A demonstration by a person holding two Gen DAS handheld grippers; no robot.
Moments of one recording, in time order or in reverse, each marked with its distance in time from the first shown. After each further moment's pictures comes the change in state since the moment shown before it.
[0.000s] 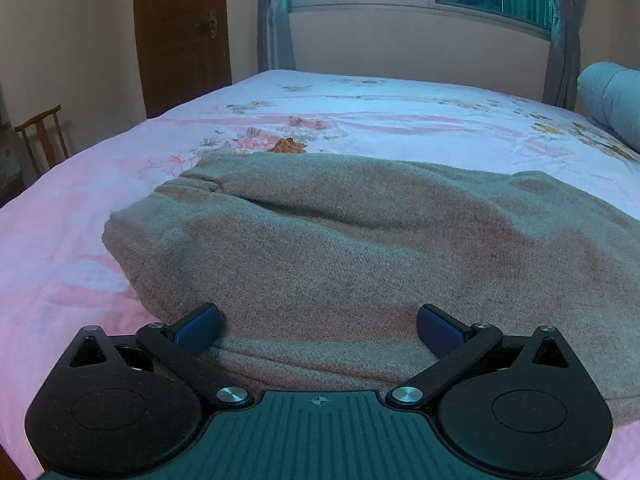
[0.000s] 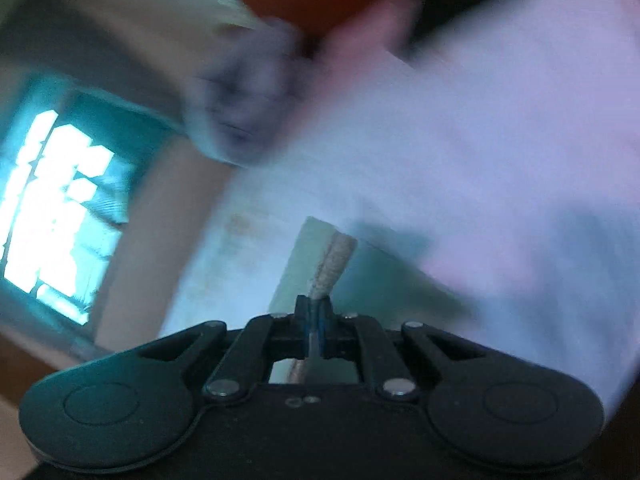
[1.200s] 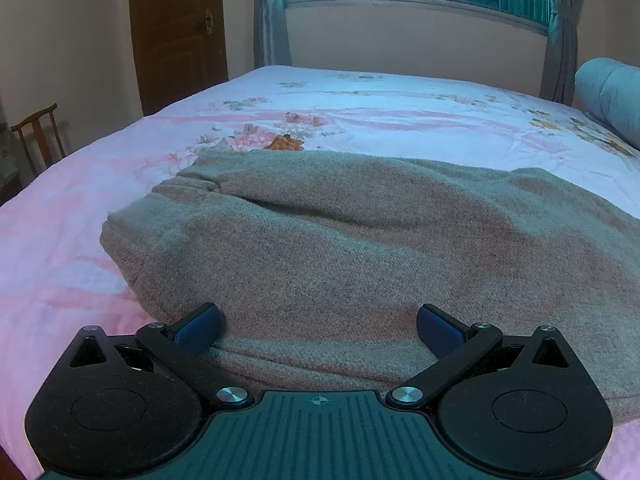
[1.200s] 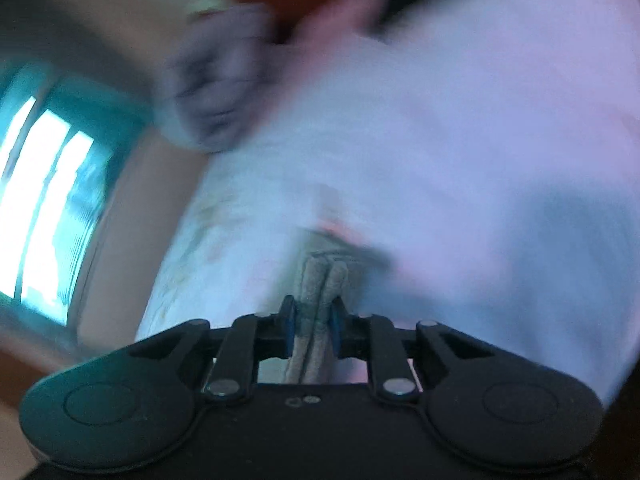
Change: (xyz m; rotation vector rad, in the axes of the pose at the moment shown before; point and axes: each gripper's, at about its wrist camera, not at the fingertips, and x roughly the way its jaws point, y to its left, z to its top) left arm -0.001 -0.001 0.003 0.006 0.019 -0.004; right arm 0.024 0.018 0.015 -0.132 -0.001 -0.002
